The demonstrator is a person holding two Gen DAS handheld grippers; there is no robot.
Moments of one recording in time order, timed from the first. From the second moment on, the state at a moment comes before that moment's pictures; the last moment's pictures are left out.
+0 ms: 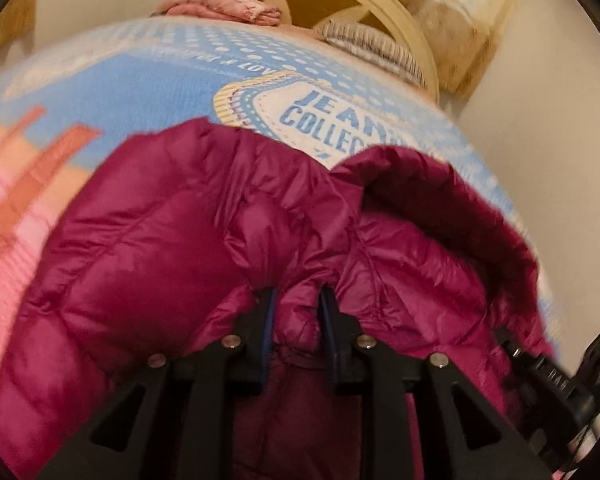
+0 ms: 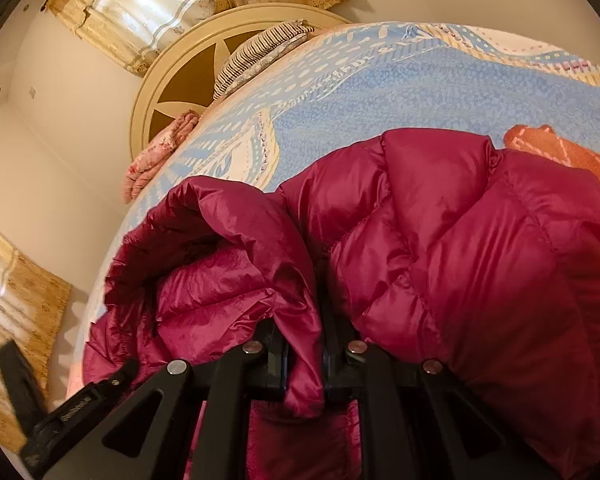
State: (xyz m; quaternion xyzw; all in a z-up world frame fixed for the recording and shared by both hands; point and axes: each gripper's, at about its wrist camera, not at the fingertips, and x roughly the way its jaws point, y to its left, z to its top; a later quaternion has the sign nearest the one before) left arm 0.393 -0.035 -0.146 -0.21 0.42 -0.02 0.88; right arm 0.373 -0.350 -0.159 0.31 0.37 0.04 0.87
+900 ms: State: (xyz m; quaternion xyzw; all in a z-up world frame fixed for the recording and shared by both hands) left arm 0.382 -0.024 -0.141 -0.23 0.41 -0.06 0.88; right arm 0.424 -0.294 -0.147 0.18 0.44 0.07 0.88
